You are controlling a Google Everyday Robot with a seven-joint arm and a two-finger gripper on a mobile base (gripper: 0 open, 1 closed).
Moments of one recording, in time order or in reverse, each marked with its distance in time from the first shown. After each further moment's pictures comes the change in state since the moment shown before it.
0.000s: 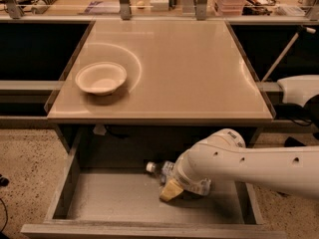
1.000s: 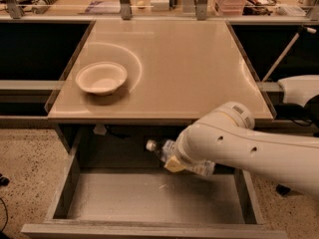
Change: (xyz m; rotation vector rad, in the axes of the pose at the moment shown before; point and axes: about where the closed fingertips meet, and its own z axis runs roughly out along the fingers) arm -0.044 -0.036 -0.078 0.152 -0.015 -0.065
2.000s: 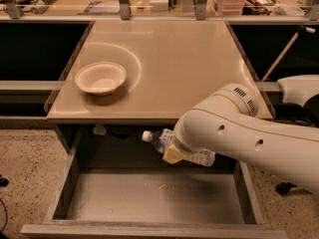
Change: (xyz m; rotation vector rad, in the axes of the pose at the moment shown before) arm -0.026 -0.024 -0.043 0.081 -0.008 -0.047
